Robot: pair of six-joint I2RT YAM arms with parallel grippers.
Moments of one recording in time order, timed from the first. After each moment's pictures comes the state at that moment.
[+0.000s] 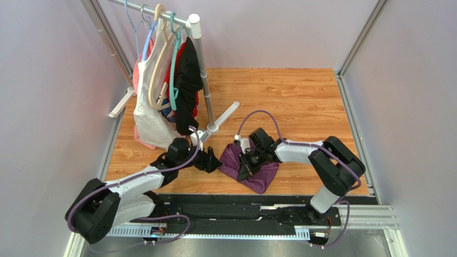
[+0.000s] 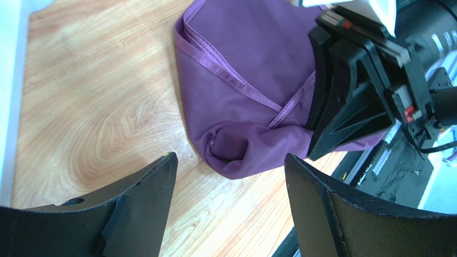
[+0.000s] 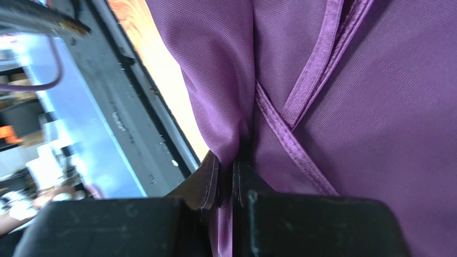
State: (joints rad) left arm -0.60 1.08 0.30 0.28 0.35 -0.36; right arm 0.73 1.64 0.74 -0.17 -0.69 0.27
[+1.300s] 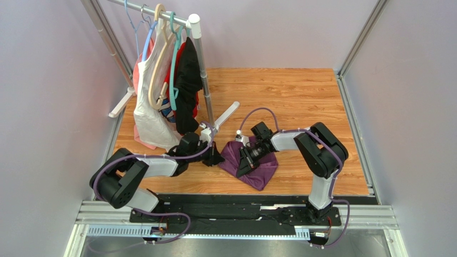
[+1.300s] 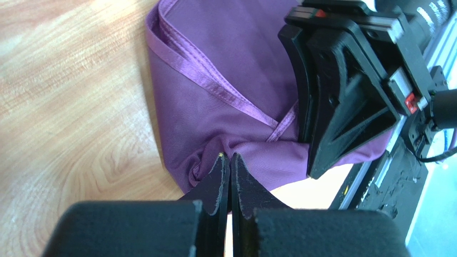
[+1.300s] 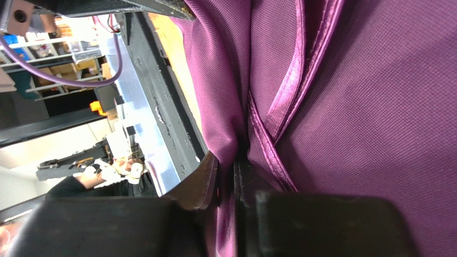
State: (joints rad) left arm -0.60 1.44 0.38 0.52 0.43 -0.40; right arm 0.60 1.87 0.87 -0.22 -0.99 0.22
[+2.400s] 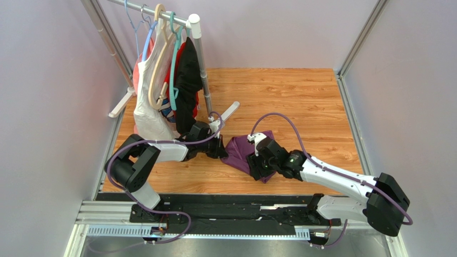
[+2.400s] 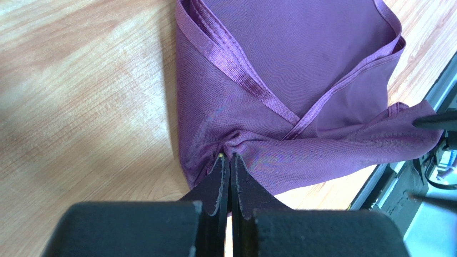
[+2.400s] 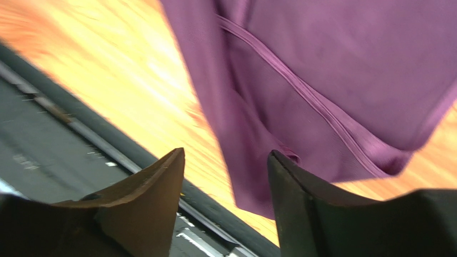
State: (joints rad) left arm -0.60 1.63 0.64 0.24 0.43 -0.39; right arm 0.91 1.14 0.68 -0.45 0.01 0.35
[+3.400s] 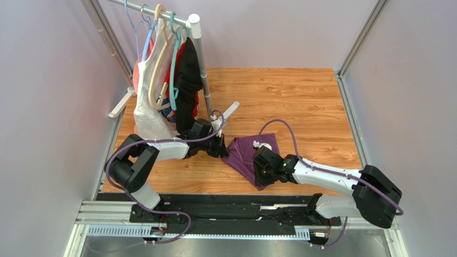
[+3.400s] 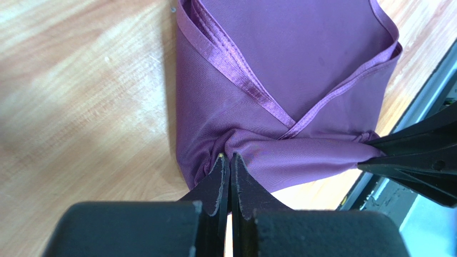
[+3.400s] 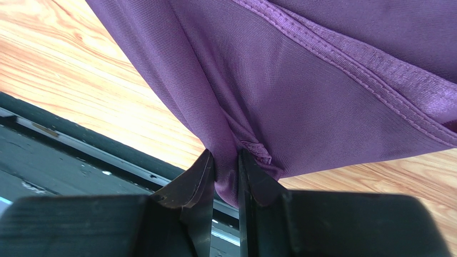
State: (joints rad) left arm -0.60 1.62 0.70 0.15 0.45 -0.35; right arm 0.95 1.24 0.59 -0.46 0.03 0.69
